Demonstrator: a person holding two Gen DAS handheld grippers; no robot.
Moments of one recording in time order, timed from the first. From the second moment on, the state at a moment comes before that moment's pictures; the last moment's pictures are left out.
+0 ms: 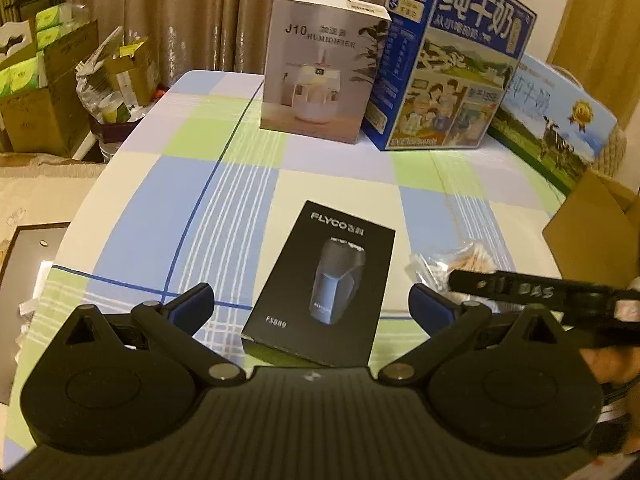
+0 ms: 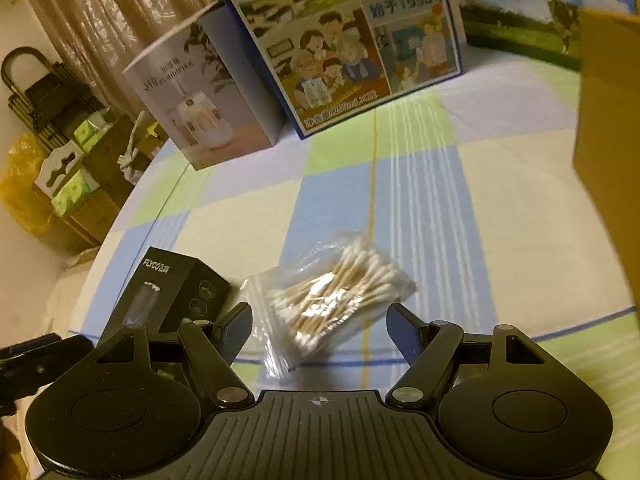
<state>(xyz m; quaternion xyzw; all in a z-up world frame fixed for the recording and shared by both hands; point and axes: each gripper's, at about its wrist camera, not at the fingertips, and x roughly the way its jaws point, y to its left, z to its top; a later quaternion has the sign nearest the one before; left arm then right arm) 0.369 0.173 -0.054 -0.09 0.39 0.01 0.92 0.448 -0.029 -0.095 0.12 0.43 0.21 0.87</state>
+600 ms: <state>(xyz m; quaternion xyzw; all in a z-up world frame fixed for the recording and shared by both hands) 0.374 0.175 -0.062 -0.09 0.39 0.01 0.92 0.452 0.021 -0.110 -0.06 0.37 0.23 0.90</state>
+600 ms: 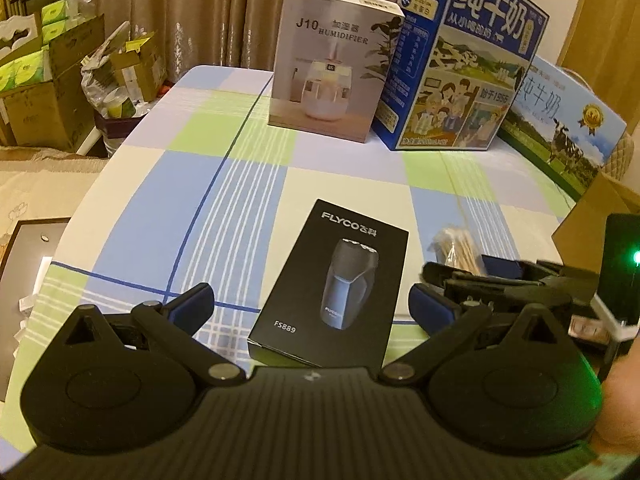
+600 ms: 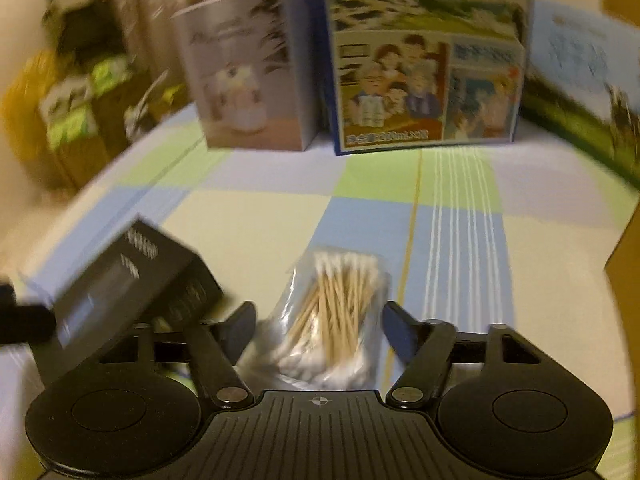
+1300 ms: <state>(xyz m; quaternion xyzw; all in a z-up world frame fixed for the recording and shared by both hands) 0.410 0.144 -0.092 0.03 0.44 -0.03 0.90 0.443 -0.034 -0.099 -0.04 0.42 0.23 0.88</state>
